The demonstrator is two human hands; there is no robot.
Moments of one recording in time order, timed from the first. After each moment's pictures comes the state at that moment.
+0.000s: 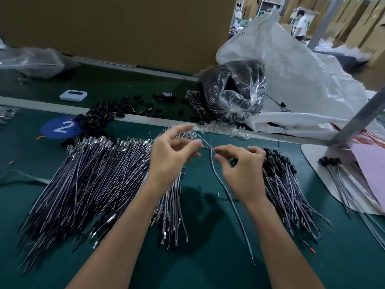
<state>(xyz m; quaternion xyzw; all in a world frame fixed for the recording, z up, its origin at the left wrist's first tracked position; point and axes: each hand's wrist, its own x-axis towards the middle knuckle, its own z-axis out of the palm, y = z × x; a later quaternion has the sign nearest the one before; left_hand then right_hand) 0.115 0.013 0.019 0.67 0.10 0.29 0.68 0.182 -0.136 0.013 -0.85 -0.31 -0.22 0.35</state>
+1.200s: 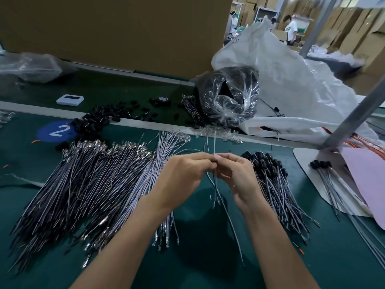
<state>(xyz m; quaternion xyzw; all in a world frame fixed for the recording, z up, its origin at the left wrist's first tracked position) 0.109 -0.011 0.019 0.89 -0.14 0.36 0.25 0.183 -0.143 0.024 -0.65 -0.10 0.18 0.73</state>
